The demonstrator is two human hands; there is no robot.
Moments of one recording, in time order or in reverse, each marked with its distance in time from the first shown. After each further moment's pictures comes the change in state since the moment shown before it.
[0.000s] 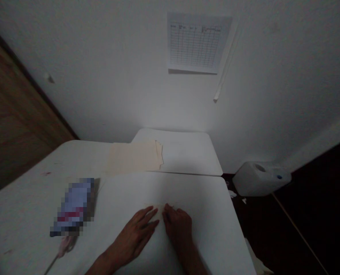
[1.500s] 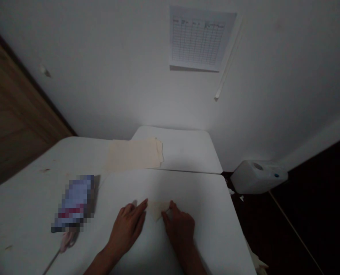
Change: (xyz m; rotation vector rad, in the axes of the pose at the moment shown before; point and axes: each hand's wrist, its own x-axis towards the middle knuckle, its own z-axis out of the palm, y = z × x) left_hand -0.008 -0.013 0.012 0.108 0.140 -0.366; right_hand -0.009 -0.011 -0.009 -0.160 -0.033 0.168
